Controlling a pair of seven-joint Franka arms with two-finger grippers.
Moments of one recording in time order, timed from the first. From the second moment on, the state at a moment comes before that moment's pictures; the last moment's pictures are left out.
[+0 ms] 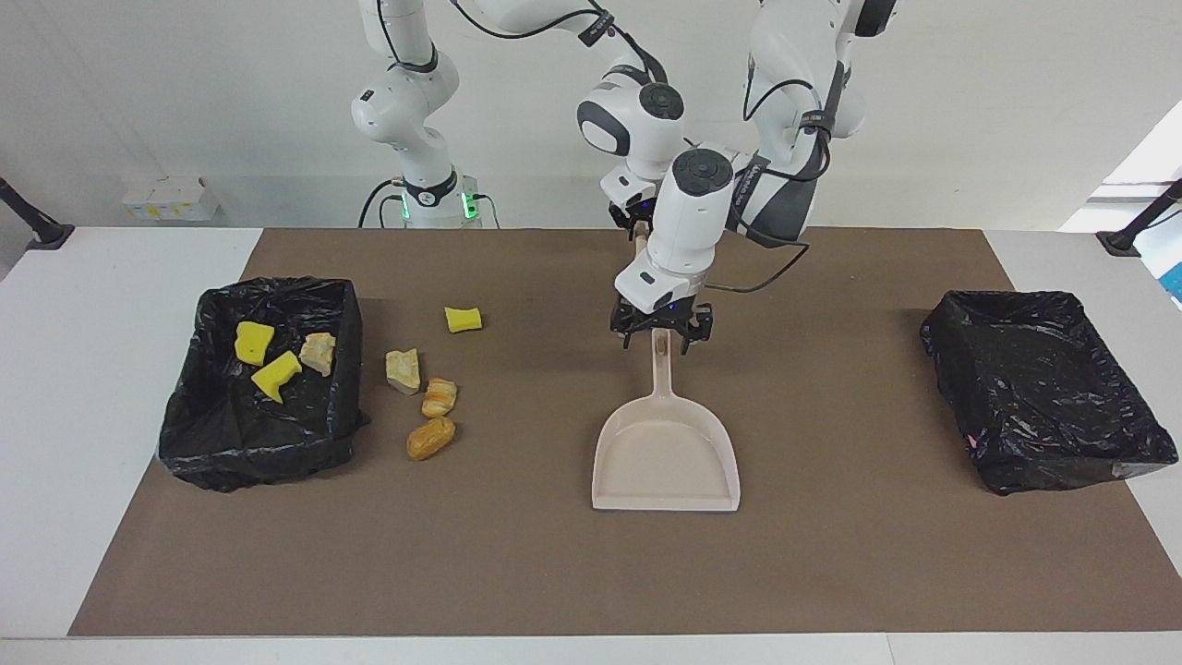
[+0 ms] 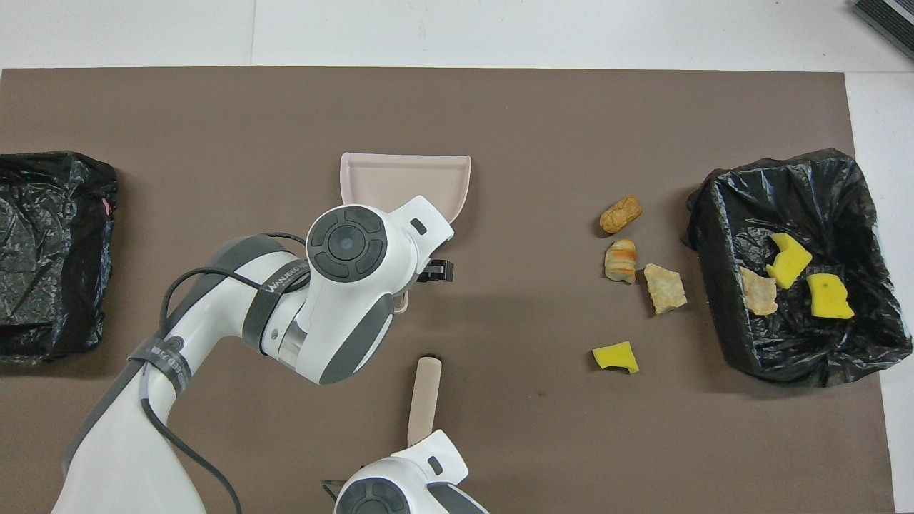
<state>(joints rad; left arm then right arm) -0.55 0.26 -0.07 -1.87 -0.02 2.22 -0.46 1.00 0.11 0.03 -2.15 0.15 2.13 1.13</state>
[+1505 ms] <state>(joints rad) -0.51 0.27 -0.04 -1.86 0.10 2.24 -0.24 0.20 0.00 0.00 -2.11 -0.21 1.91 0.22</state>
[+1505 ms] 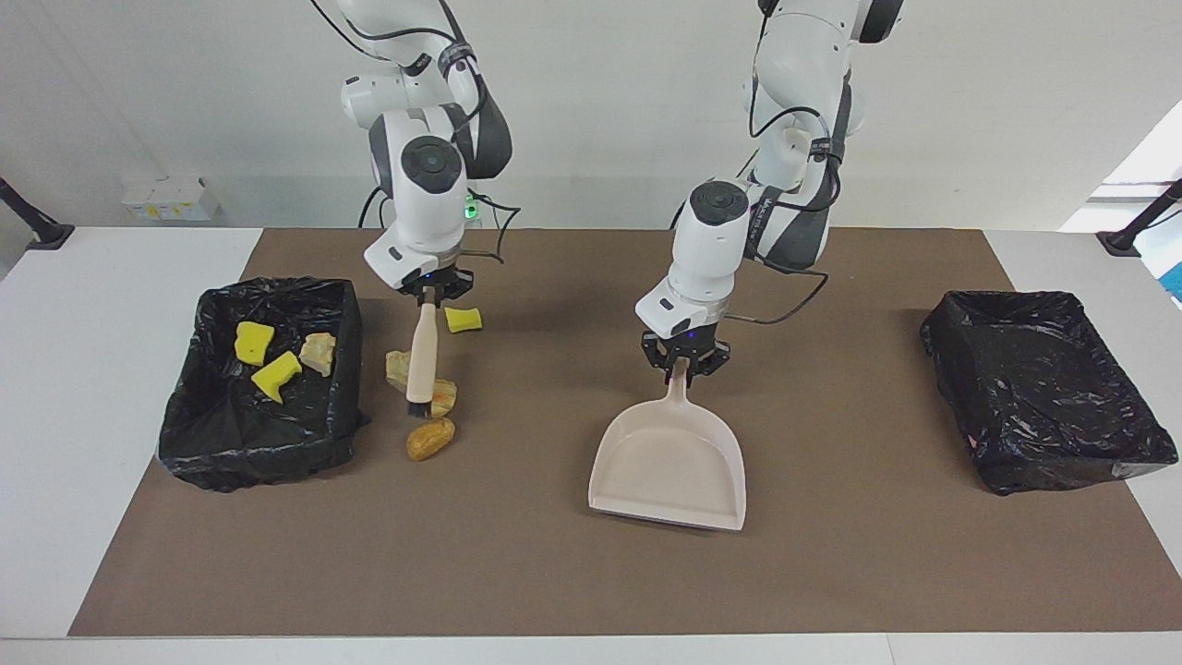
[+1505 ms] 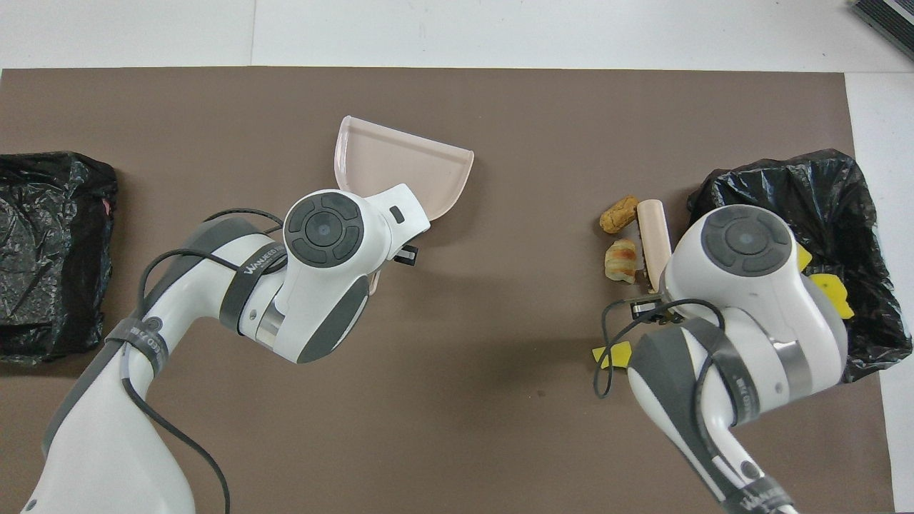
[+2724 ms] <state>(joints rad) -0.47 0.22 -0.03 -1.87 0.12 1.96 0.84 0.24 0.05 0.02 -2.21 -0.22 2.02 0.26</state>
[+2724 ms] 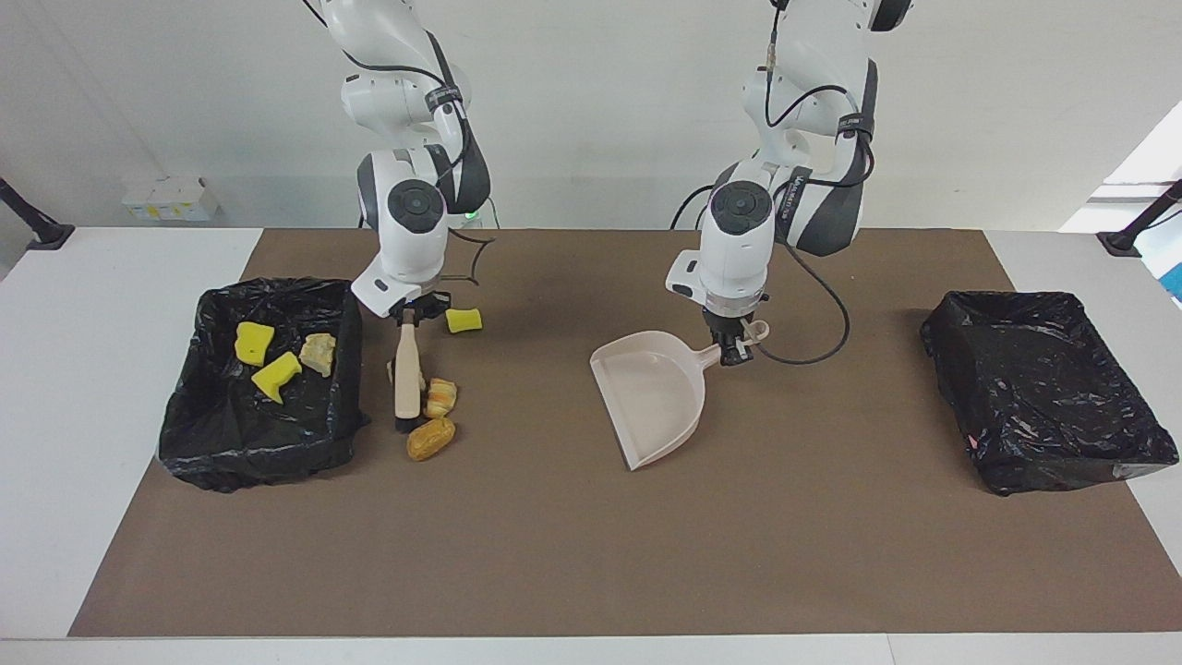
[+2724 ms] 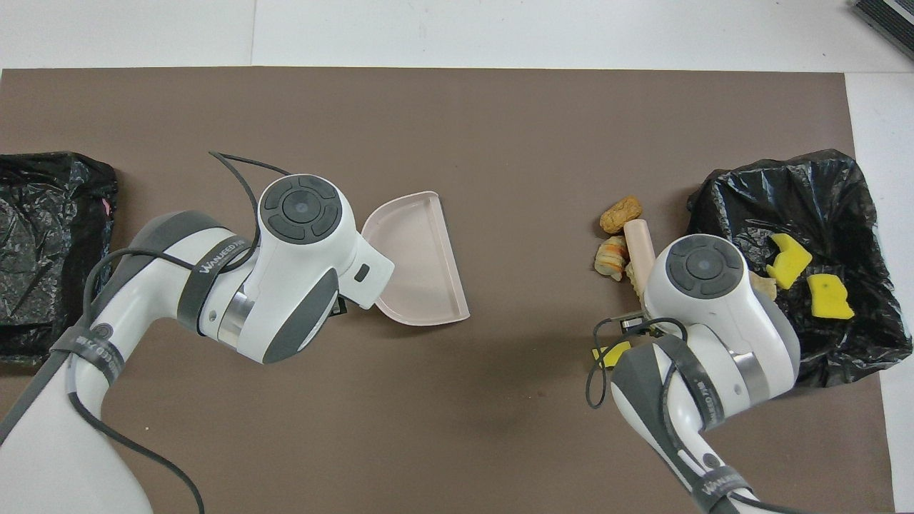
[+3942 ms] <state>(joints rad) -0.50 0.13 -0.05 -2.03 0.12 1.99 0.75 0.50 0.17 0.03 -2.02 0.55 2.06 0.09</state>
